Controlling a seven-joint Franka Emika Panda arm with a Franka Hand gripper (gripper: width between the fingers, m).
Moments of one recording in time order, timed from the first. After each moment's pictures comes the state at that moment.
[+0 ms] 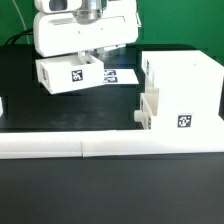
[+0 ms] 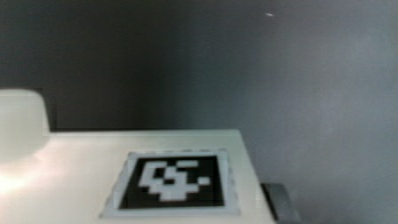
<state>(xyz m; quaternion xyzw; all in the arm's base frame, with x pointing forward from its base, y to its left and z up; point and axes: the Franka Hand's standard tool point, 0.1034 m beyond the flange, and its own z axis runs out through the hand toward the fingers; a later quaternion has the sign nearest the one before) 0.441 -0.035 0.056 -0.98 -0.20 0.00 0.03</state>
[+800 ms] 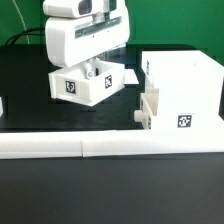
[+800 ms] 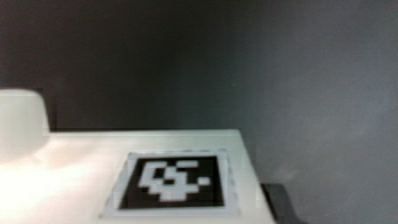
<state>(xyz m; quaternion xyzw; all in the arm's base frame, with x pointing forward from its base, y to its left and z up) 0.483 -0.029 0.056 -0.88 -0.48 0.00 0.02</state>
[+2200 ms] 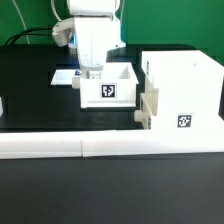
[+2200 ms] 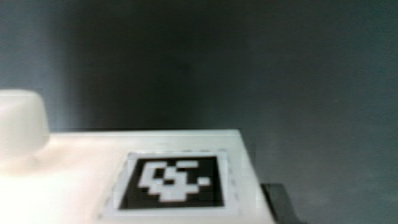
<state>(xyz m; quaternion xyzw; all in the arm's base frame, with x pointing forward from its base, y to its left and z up) 0.530 -0.026 0.061 -0.72 -0.69 0.00 -0.01</state>
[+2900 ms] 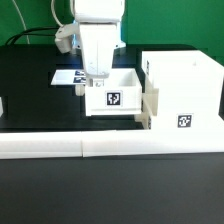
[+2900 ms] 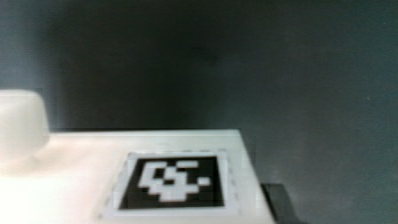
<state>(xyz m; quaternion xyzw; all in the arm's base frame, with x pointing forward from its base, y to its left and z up) 0.535 -0.023 0.056 -0.72 -0.70 0.01 0.00</state>
